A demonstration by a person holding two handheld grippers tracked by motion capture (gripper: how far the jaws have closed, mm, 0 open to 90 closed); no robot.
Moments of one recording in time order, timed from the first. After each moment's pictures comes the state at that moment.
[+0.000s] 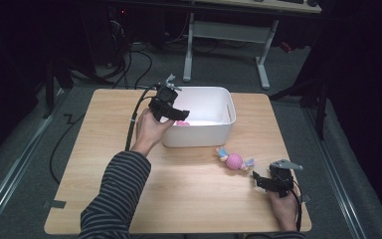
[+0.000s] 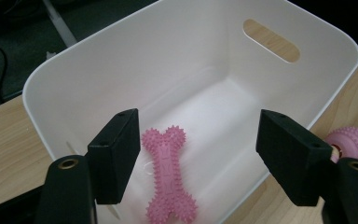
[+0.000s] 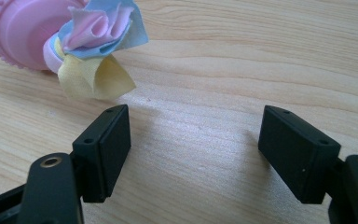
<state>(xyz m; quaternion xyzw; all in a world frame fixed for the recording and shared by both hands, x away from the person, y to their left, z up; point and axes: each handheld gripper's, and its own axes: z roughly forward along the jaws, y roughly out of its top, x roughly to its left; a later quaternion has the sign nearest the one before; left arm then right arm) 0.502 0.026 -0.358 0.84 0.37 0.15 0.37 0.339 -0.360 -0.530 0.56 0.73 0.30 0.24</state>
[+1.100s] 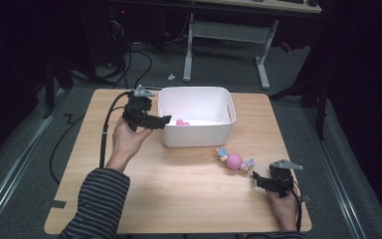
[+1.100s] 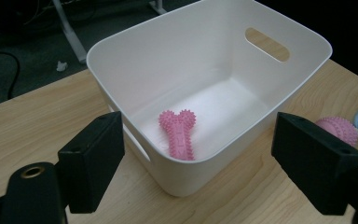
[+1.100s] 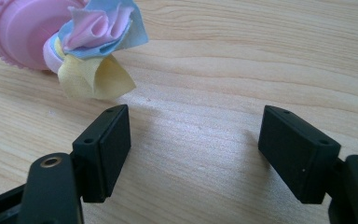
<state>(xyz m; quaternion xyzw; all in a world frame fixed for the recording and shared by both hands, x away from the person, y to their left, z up) 0.460 0.090 -0.349 0.81 0.38 0.16 0.42 0.339 -0.360 -0.530 0.56 0.73 0.30 0.24</state>
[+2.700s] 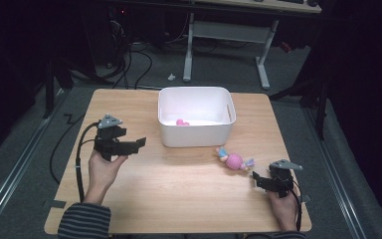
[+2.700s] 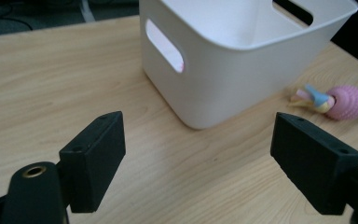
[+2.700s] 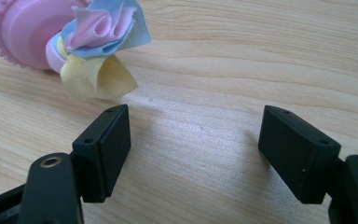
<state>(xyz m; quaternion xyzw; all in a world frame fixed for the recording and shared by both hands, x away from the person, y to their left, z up) 0.405 0.158 -0.405 0.77 0.44 0.15 0.43 0.339 -0.359 -0.530 0.56 0.73 0.30 0.24</state>
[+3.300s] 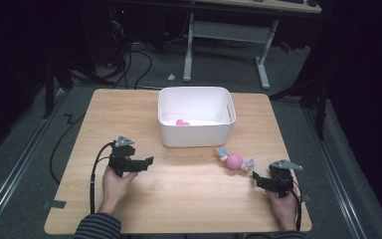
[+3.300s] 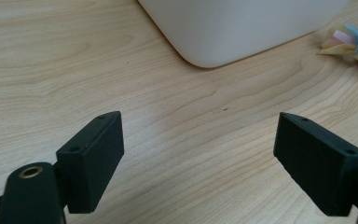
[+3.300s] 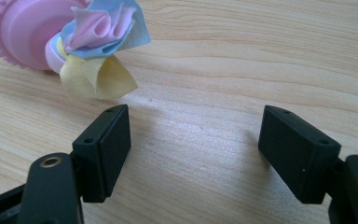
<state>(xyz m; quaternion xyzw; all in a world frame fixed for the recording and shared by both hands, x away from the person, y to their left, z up) 0.405 0.140 -0.488 0.78 0.47 0.11 0.41 0.339 -0.359 -0.530 0.56 0.73 0.30 0.24</state>
